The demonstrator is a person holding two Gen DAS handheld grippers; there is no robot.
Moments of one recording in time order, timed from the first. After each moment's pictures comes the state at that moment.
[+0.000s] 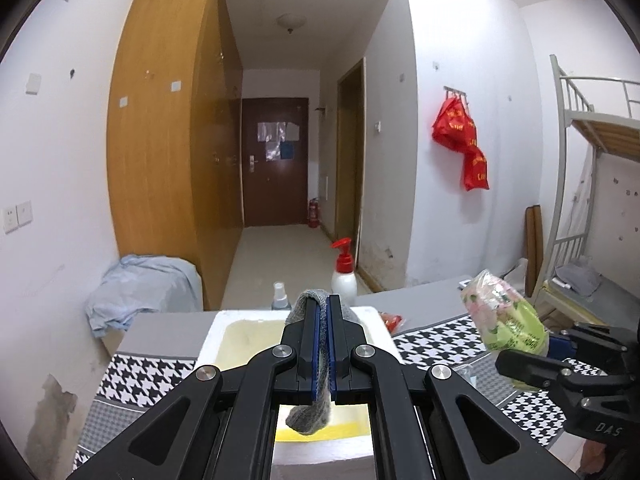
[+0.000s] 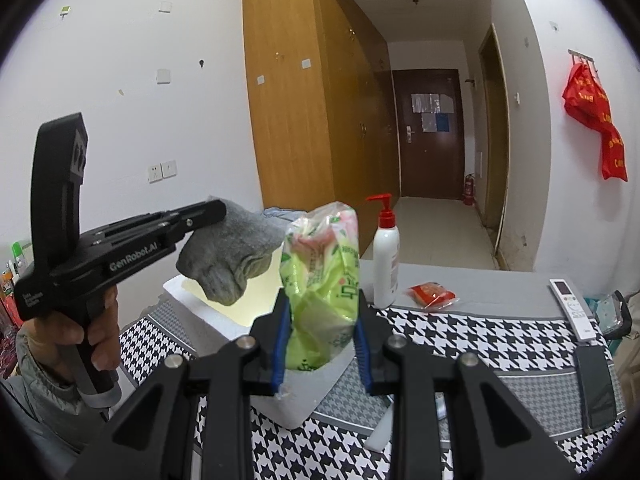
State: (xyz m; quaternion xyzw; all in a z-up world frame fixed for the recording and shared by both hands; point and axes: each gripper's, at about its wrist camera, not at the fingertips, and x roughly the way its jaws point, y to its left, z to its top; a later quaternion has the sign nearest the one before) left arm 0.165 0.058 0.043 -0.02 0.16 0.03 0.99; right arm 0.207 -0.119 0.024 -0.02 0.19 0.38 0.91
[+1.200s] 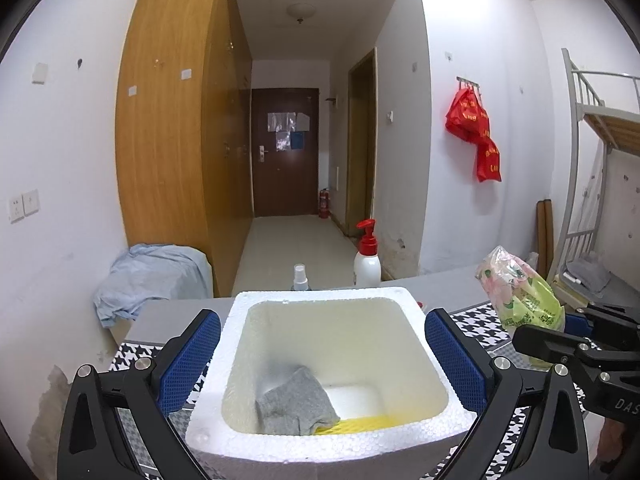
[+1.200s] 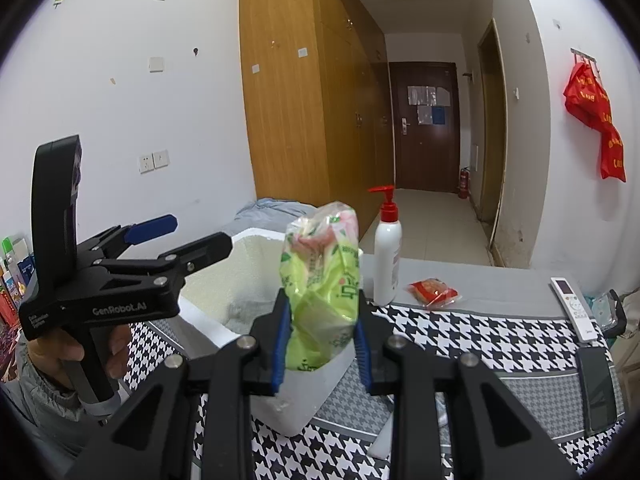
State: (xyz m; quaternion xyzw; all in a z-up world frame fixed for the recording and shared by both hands) left arm 0.169 0.082 0.029 -0.02 0.17 0.04 0.98; right arm 0.214 -0.094 0.023 -0.04 0.20 0.37 0.91
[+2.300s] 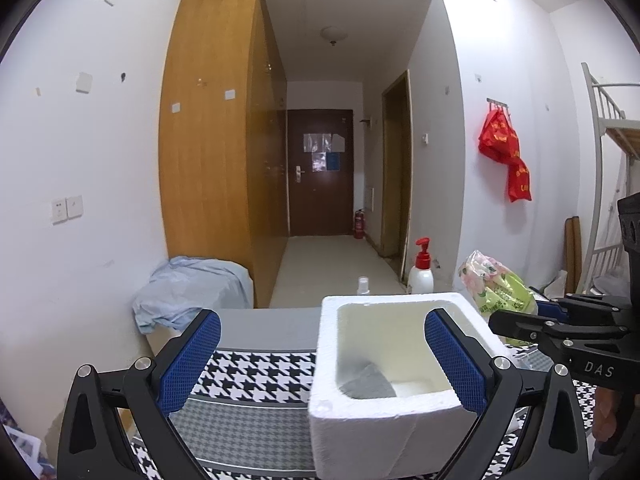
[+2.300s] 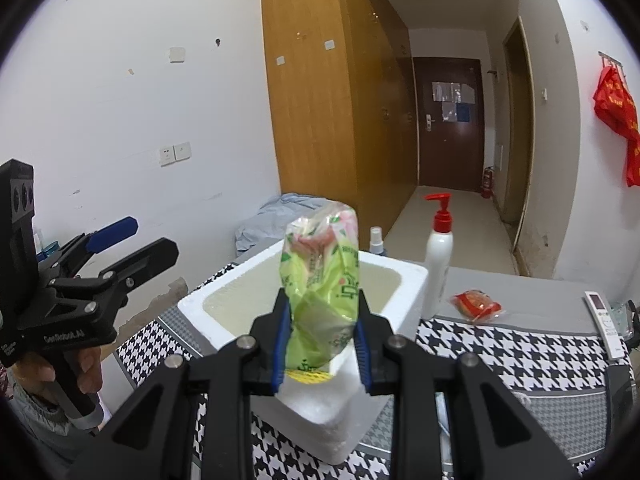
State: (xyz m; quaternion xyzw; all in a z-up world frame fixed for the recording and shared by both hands) left arm 0.117 0.125 0.033 -0.01 0.13 0.12 0.98; right arm 0.221 -0.050 0.021 -0.05 0.21 0.41 0.89
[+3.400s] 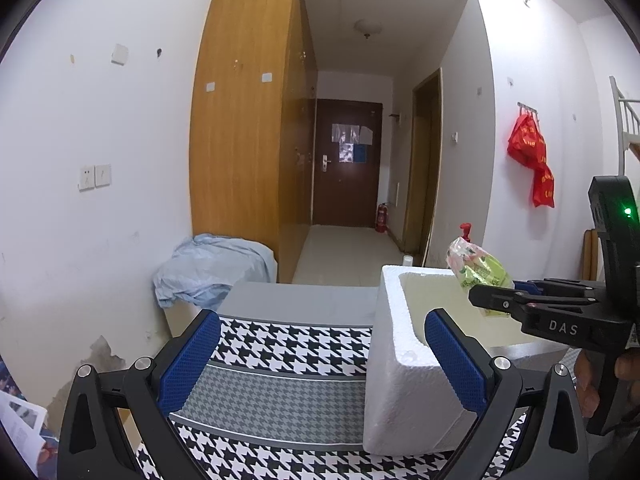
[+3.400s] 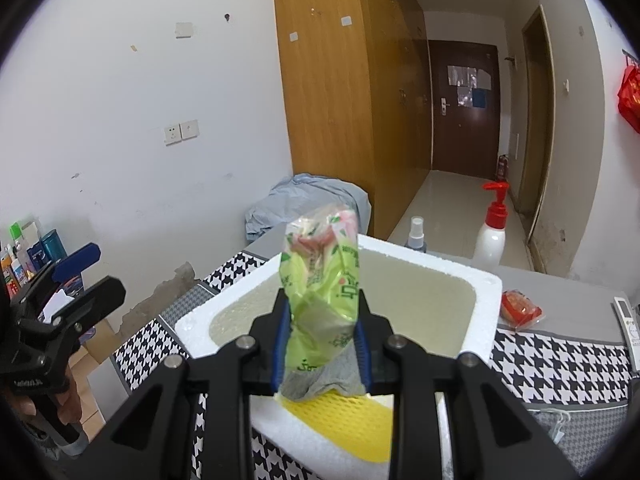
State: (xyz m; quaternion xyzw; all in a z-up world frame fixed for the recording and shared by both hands) left arm 0.088 0.170 0.008 -0.05 0.14 0.15 0.98; right arm 0.237 0.015 0.011 -0.06 0.24 0.42 0.87
